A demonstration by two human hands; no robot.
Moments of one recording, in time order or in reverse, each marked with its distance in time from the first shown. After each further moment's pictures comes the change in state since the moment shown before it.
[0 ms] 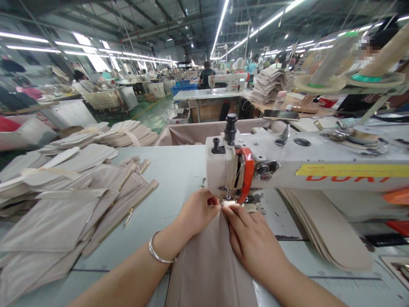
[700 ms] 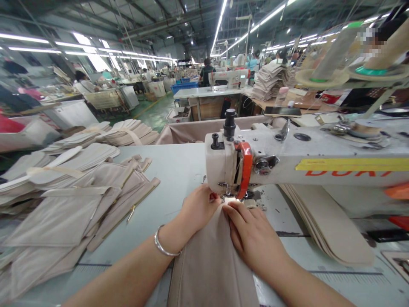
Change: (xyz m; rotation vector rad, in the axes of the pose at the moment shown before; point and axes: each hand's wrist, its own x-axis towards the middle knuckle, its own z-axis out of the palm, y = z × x) left_hand -0.002 0.007 -0.003 0.210 0.045 0.044; right_hand 0.000 0.000 -0.001 0.042 -0.015 0.004
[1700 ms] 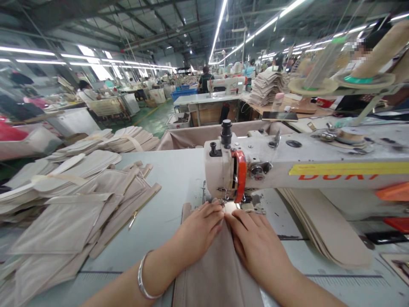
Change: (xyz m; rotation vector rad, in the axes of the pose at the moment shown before) left_hand -0.039 0.008 -0.007 0.185 -0.164 0.320; right_hand -0.006 -0.004 -0.004 -0.010 0.028 0.009
